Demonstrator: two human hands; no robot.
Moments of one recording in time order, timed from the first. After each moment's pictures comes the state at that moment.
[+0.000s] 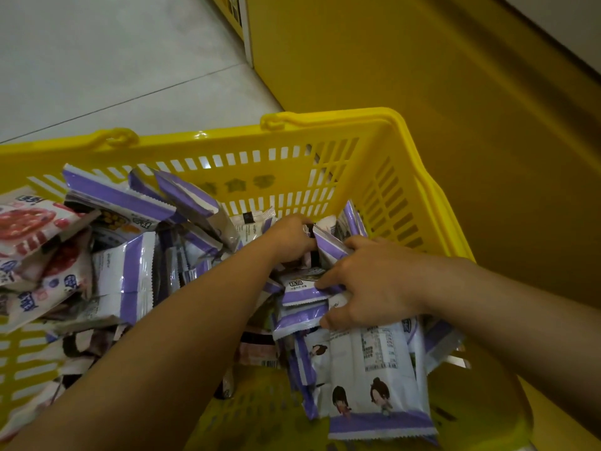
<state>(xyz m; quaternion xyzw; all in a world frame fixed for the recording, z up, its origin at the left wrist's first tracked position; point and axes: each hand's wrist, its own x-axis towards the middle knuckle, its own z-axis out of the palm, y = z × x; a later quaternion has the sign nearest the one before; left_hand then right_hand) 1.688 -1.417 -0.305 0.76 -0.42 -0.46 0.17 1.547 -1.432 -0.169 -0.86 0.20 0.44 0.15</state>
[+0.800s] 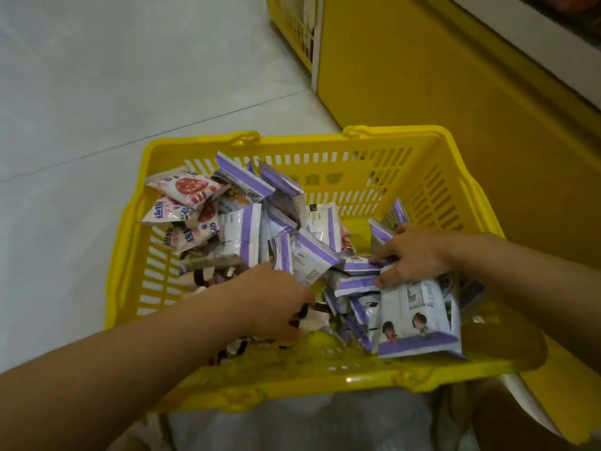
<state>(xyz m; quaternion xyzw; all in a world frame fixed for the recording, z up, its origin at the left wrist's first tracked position) 1.710 -1.237 -0.182 0.59 -0.73 -0.28 -0.21 1.554 -1.420 -0.167 -0.86 0.22 0.45 0.13</state>
